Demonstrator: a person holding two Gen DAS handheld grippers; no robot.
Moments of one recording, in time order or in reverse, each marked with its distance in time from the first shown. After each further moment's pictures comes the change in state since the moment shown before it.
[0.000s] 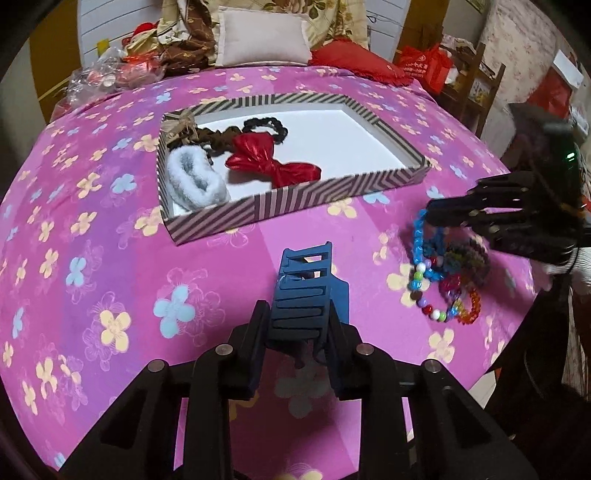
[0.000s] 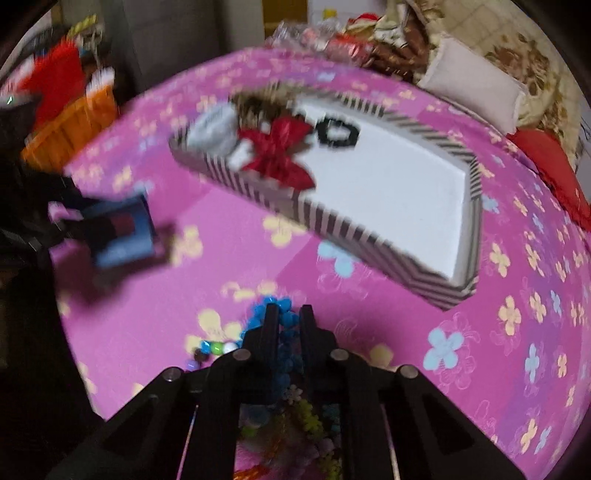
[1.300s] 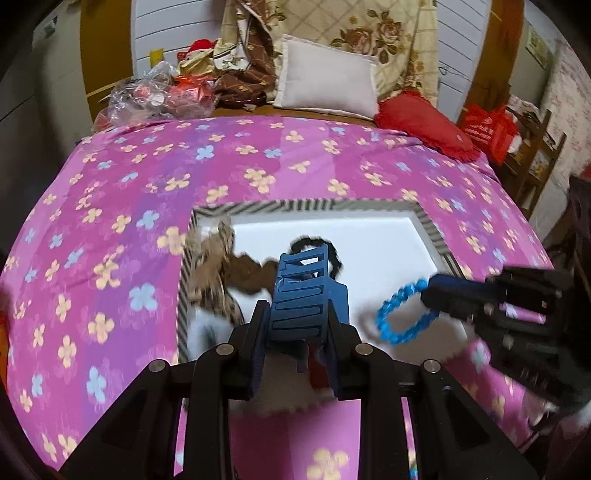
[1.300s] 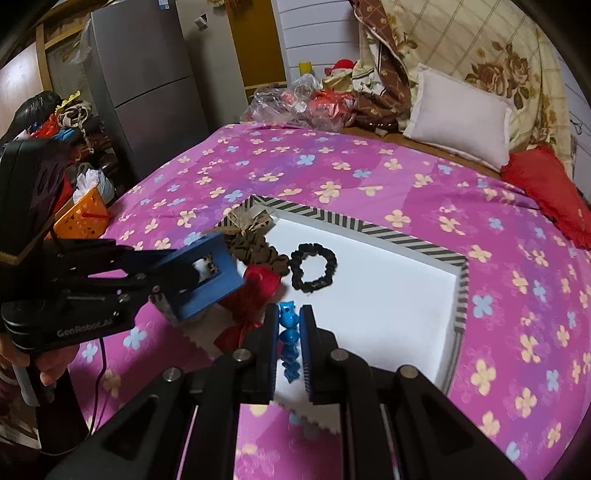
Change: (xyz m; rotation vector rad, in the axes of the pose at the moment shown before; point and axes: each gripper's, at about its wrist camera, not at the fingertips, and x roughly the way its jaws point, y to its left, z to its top) left arm 0.035 0.026 0.153 -0.192 -0.124 0.168; right arm 0.016 -0.042 0.119 0.093 -0.166 0.048
